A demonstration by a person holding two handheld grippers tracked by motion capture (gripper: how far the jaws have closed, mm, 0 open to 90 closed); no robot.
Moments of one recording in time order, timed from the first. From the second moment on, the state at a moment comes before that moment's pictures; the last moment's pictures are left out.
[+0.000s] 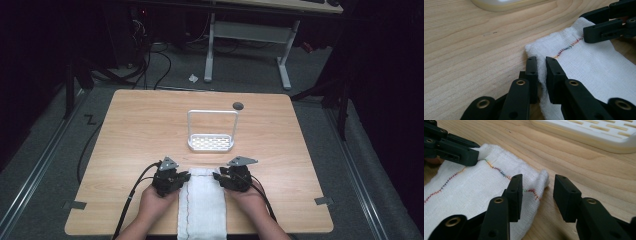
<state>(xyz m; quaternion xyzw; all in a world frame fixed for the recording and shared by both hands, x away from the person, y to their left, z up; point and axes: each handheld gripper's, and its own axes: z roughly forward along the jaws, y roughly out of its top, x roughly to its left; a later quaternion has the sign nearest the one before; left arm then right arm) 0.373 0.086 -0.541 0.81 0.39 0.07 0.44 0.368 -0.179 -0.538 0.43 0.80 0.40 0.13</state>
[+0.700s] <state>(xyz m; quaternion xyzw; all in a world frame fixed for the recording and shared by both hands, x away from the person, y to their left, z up) 0.369 0.087 -0.540 0.80 0.39 0.09 0.44 0.363 -0.170 -0.536 0.41 0.81 0.40 0.14</state>
